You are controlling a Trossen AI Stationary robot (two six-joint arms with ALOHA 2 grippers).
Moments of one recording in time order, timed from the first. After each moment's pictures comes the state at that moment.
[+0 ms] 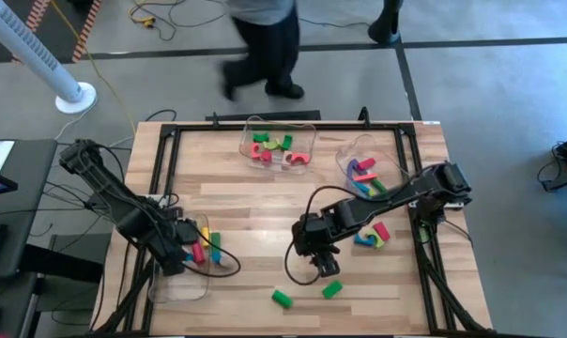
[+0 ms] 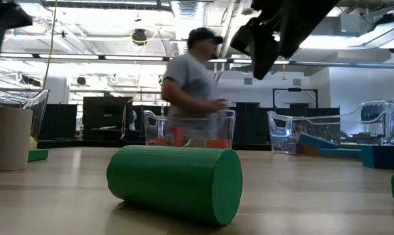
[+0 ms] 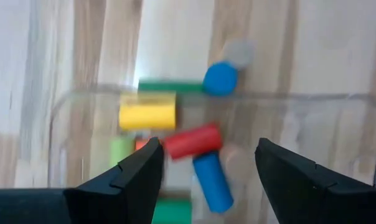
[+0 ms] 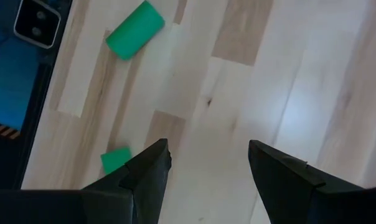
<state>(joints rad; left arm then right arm) -0.75 1.11 1.01 -1.16 -0.24 -0.86 0.31 1.79 1.43 -0.78 -0.16 0.06</state>
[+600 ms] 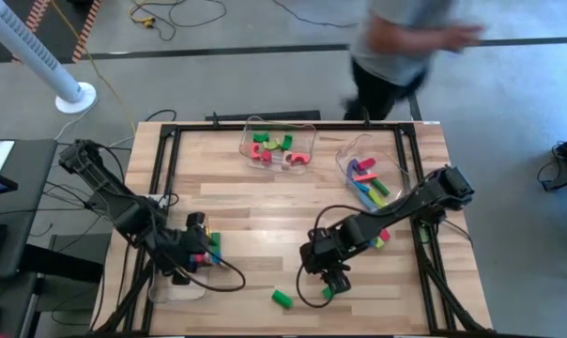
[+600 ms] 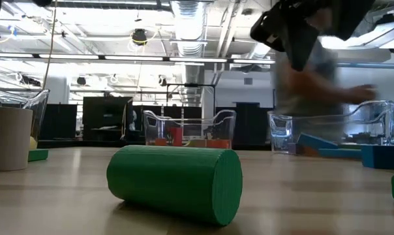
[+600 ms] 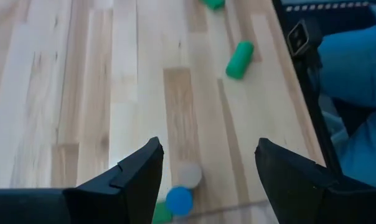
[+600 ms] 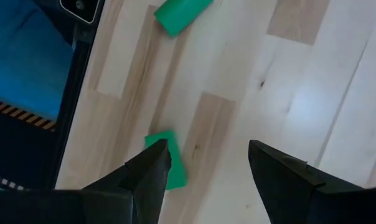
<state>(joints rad) -0.73 1.11 1.03 -0.78 -0.39 -0.51 0.42 1.79 1.43 -0.81 -0.16 0.16</state>
